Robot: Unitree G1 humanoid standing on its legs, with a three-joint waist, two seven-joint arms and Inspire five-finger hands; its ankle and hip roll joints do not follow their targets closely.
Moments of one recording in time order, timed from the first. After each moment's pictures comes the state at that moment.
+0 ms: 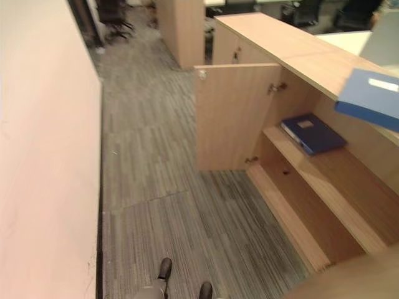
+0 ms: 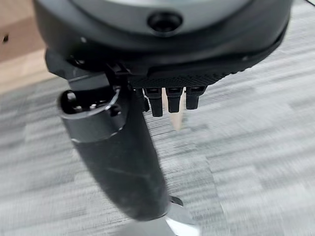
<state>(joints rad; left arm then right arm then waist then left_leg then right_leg) 0.03 0.14 -0.11 1.35 -0.27 -0.04 0.09 -0.09 -0.33 0.18 1.39 0.12 0.03 -0.10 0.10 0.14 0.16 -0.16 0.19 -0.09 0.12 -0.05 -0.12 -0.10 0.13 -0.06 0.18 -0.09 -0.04</state>
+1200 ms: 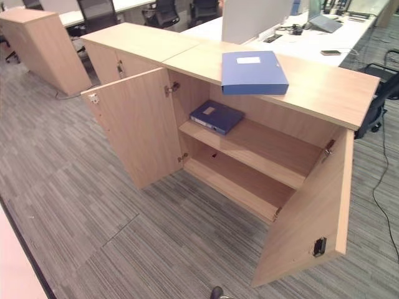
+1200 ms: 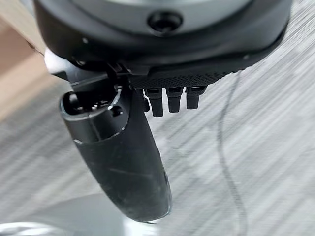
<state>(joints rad) 0.05 0.23 -0.16 1.33 -0.19 -0.04 0.08 0.04 -0.29 0.21 1.34 0.10 0.05 -0.09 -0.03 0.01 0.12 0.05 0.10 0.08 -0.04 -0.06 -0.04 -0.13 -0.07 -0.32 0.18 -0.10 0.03</state>
